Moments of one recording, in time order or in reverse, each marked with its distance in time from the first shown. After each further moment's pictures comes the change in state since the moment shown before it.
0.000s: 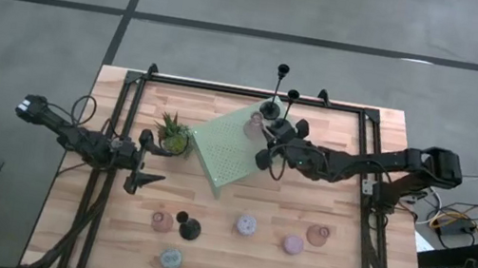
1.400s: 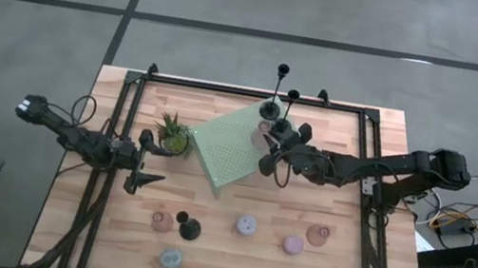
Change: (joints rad) left arm 0.000 0.000 0.000 0.000 0.000 0.000; right arm 0.048 -0.065 -0.013 -0.063 0.006 0.031
